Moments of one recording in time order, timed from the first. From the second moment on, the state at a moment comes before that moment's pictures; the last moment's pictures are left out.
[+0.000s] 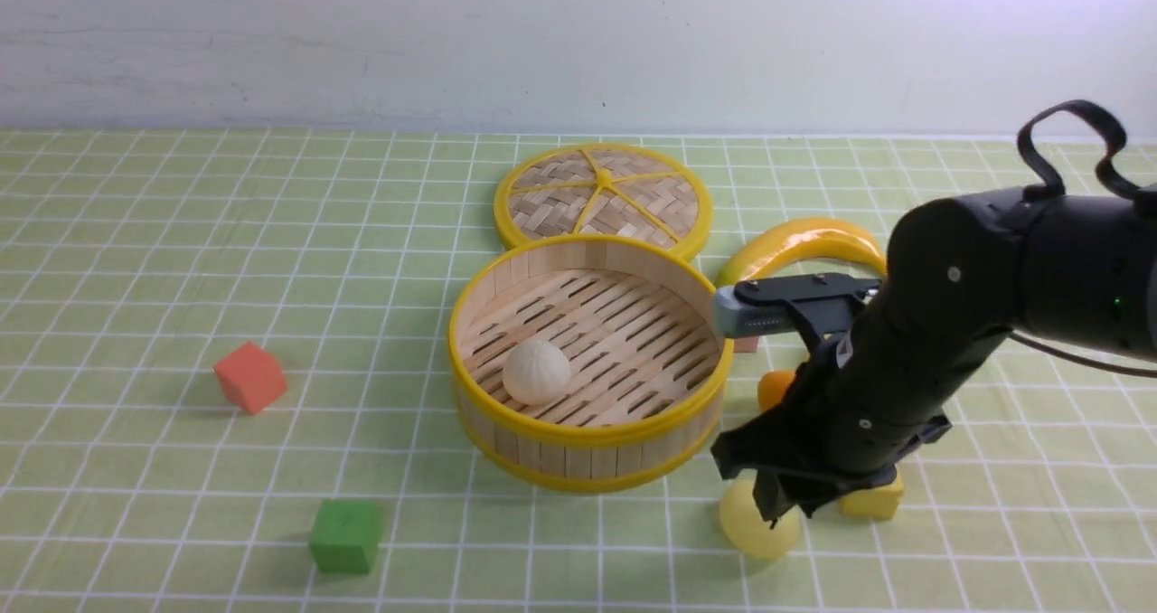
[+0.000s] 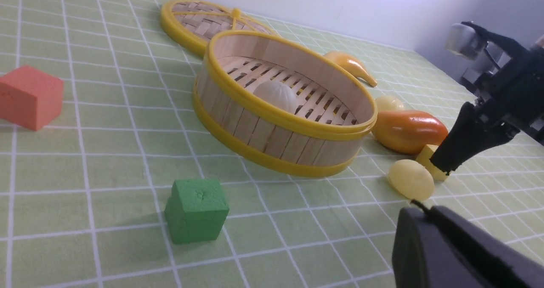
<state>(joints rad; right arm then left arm) 0.47 1.74 -1.16 0.22 0.79 0.07 -0.48 0.02 -0.02 -0.28 0.18 -0.10</state>
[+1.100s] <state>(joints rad) 0.48 1.70 -1.23 0.21 0.81 0.02 -0.48 0.02 -0.02 -0.28 0.19 -0.10</state>
